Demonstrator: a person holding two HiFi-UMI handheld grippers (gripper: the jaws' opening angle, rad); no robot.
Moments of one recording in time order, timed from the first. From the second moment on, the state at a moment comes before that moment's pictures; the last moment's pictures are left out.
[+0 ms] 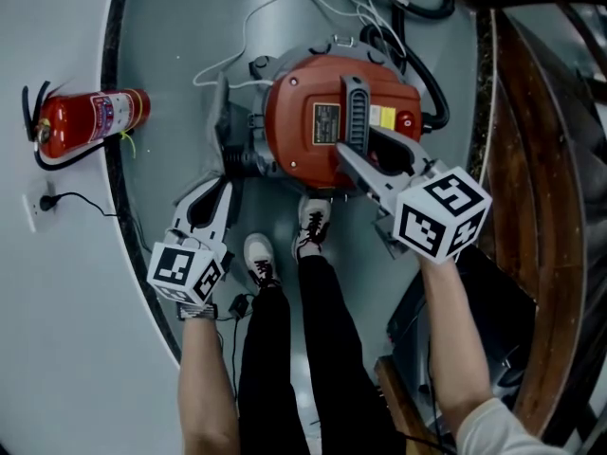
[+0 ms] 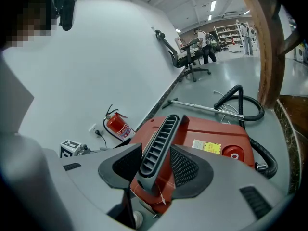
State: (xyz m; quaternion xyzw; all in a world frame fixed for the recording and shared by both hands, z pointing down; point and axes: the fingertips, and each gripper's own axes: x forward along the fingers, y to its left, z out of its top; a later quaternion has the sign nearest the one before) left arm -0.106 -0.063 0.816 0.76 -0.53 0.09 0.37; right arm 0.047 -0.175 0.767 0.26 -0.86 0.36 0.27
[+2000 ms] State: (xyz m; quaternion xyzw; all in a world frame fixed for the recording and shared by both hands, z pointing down) left arm -0.145 -0.126 0.845 0.63 -0.45 0.25 0.58; right arm 0.045 -0.170 0.773 0.23 -0.84 0.40 0.29
